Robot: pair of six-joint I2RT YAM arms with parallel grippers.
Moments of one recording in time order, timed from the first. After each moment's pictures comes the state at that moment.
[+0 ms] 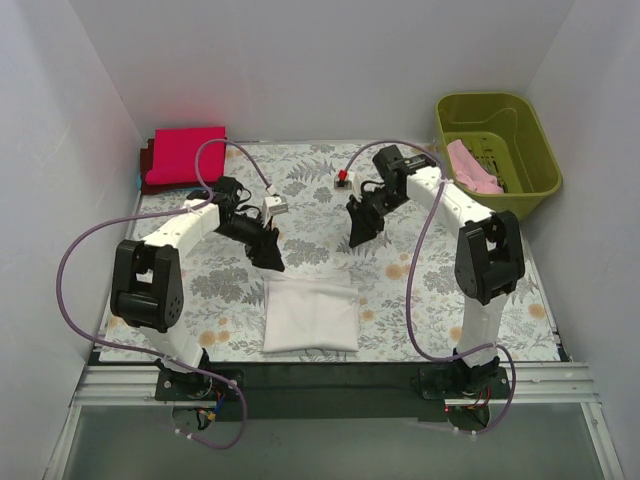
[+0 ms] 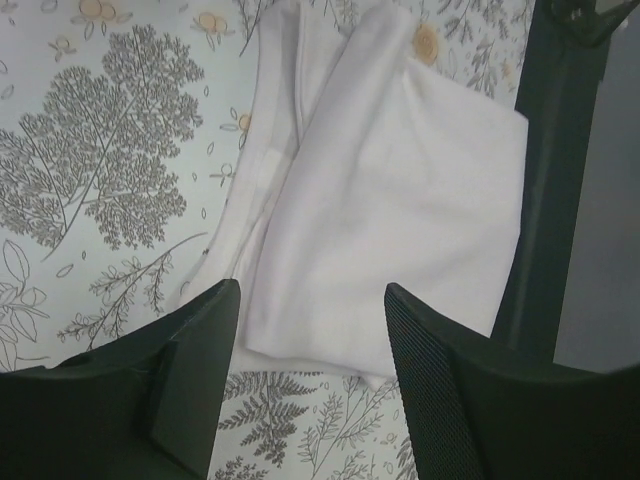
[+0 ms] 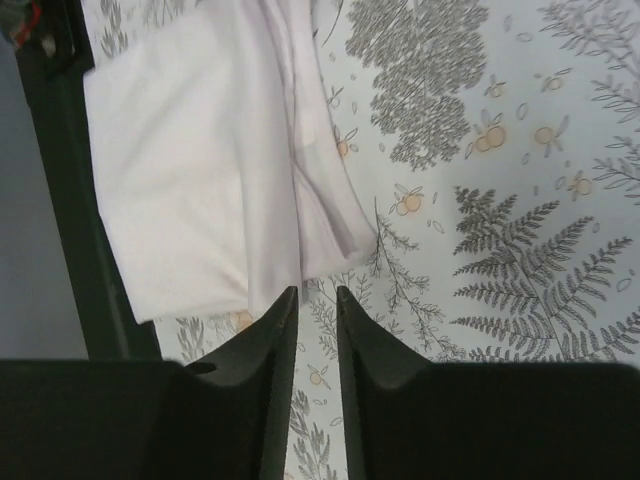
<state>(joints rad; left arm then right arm) -0.22 1.71 1.19 -0.90 0.94 0.76 0.46 1.93 1.60 -1.07 -0.84 -0.67</state>
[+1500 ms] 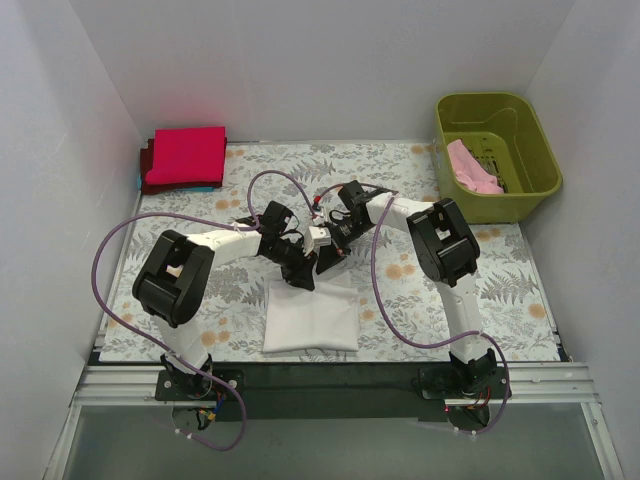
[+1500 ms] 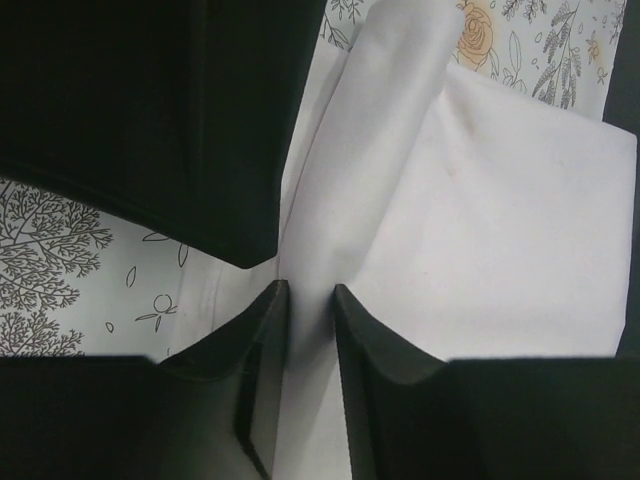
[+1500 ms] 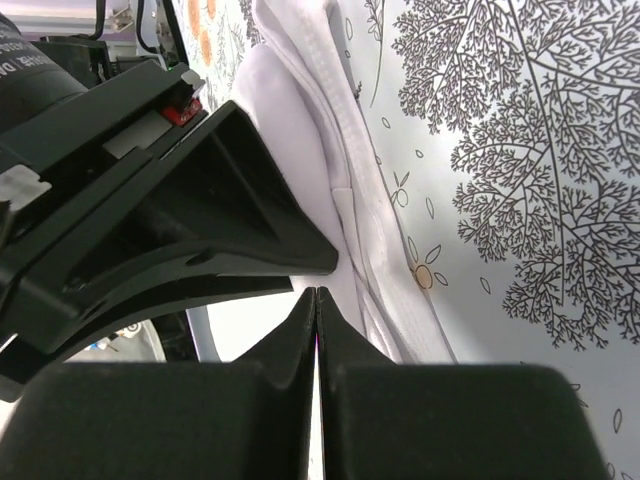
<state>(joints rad) -0.51 1.79 1.02 -0.42 0.80 0.52 0.57 2.23 1.56 -0.68 -1.11 -0.03</state>
